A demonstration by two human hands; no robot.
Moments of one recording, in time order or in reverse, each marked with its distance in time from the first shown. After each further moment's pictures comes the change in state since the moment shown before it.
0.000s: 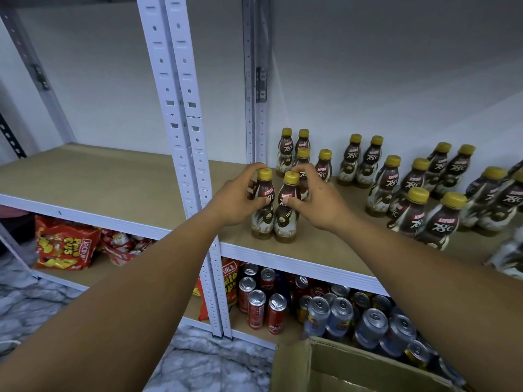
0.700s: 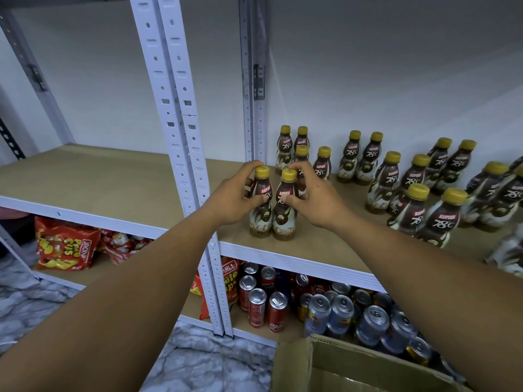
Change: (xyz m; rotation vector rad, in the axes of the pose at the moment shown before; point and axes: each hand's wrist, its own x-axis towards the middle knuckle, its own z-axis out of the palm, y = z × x) left_hand 0.001 -0.003 0.000 0.015 0.003 -0.014; right_hand 0.001 0.000 0.002 -0.002 -0.004 0.010
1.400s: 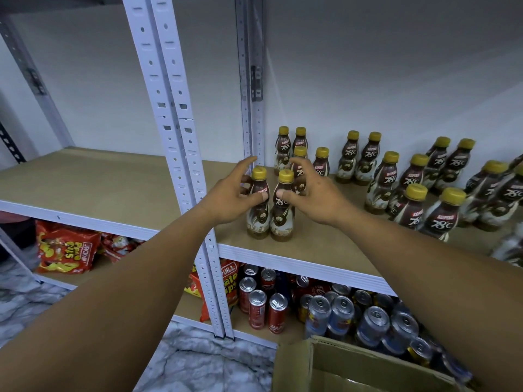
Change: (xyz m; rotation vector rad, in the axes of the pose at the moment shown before) left_hand 0.000 0.009 -0.007 -0.120 -0.027 -0.054; right_hand 0.002 -0.007 -0.015 0.058 -0.066 0.013
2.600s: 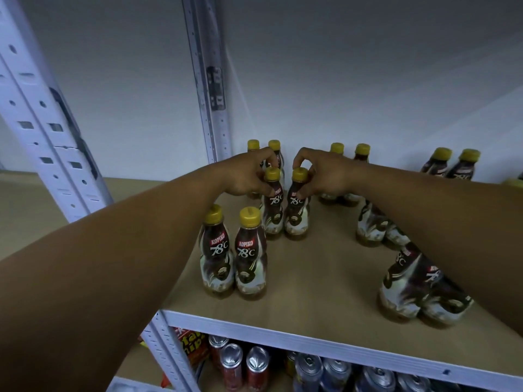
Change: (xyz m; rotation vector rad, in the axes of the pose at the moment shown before) left_hand 0.183 0.034 0.033 0.376 -0.372 0.040; right_hand 0.123 0.067 -0.090 -0.340 -0.258 0.171
